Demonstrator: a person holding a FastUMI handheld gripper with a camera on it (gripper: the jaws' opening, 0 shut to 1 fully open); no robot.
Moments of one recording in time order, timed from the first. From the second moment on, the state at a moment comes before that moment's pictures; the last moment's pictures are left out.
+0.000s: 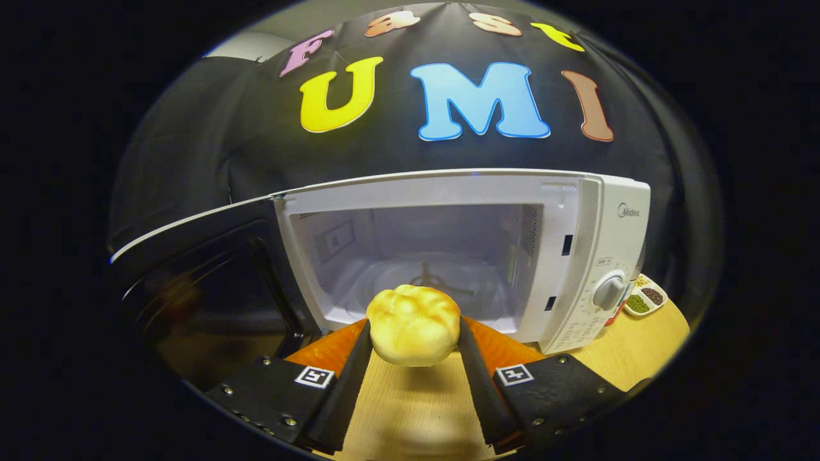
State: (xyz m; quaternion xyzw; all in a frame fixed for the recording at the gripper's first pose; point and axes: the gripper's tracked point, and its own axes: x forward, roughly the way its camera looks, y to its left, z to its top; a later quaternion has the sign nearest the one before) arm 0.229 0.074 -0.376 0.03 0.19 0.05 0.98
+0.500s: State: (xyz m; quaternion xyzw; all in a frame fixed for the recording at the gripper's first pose) arm 0.294 0.080 -0.406 0.05 0.18 0.02 0.98
